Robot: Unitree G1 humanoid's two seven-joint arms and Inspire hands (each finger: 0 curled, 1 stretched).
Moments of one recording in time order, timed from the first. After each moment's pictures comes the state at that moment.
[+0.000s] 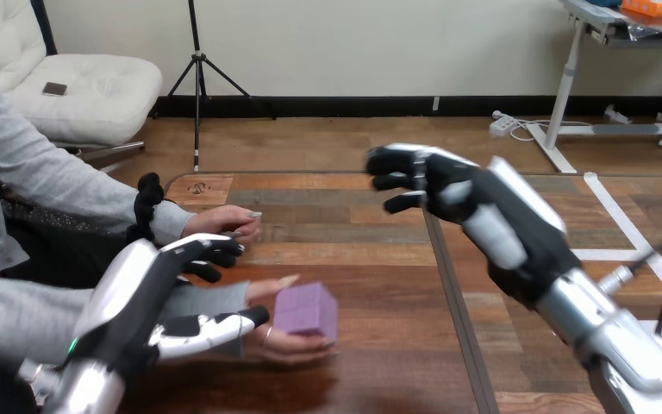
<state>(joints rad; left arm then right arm) 0.17 0.43 -0.04 -0.03 0.31 -0.23 -0.03 -0.14 -0.31 0.02 0.08 0.18 -0.24 0.47</state>
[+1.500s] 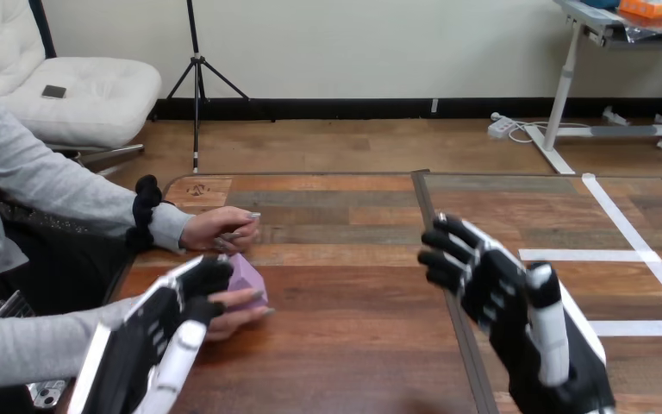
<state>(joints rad) 0.47 0.19 -0.01 -0.04 -0.13 -0.60 -0.17 0.29 -0.18 -0.02 -0.07 0.32 -0.28 0.46</state>
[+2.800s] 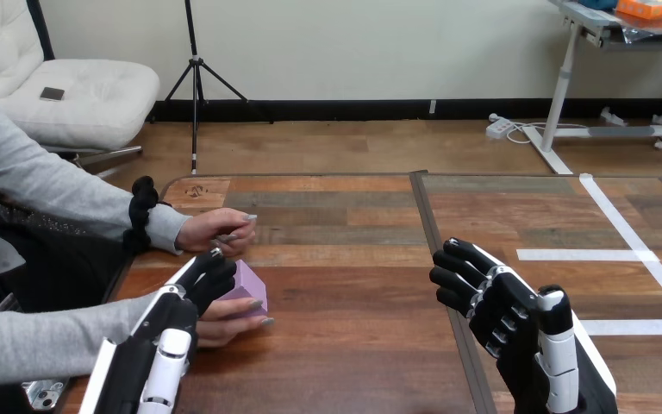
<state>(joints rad) 0.56 0.14 -0.07 -0.14 -0.22 -0.57 -0.19 0.39 -0.14 -0.02 -0.10 0.32 -0.33 0.44</state>
